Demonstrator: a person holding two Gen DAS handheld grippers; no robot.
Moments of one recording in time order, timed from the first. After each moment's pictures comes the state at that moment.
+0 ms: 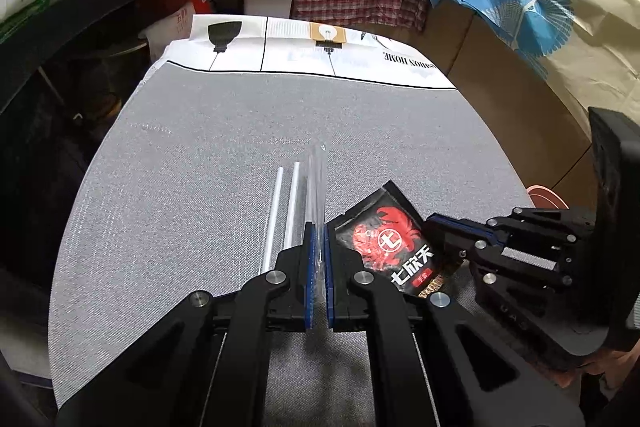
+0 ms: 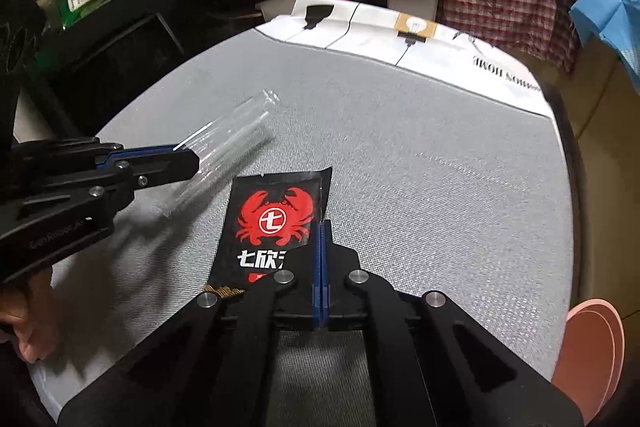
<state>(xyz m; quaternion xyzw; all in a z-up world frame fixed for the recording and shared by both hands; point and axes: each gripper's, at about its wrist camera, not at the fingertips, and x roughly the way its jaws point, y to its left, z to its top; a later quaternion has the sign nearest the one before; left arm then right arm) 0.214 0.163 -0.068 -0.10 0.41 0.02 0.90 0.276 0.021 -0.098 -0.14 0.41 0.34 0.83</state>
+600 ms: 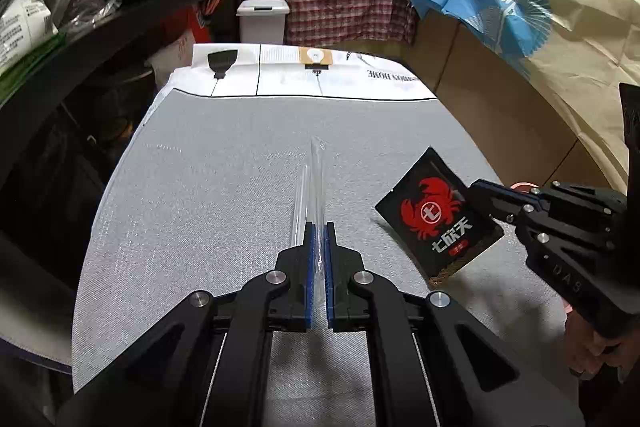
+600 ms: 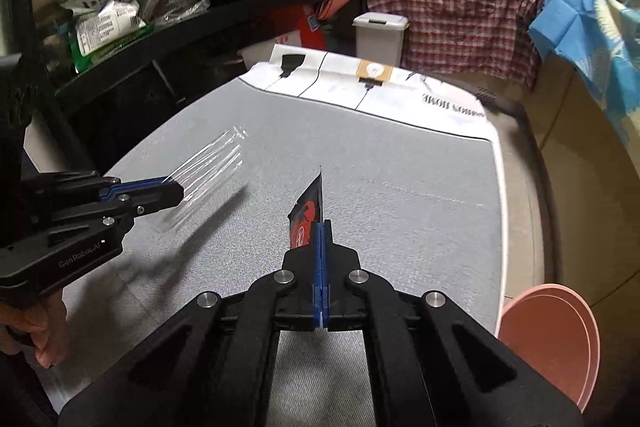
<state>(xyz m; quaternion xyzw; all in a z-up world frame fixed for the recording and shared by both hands) 0.185 0.146 -0.042 -0.07 0.38 0.02 0.92 0.248 -0.014 -0.046 -0.11 0.36 0.30 0.87</state>
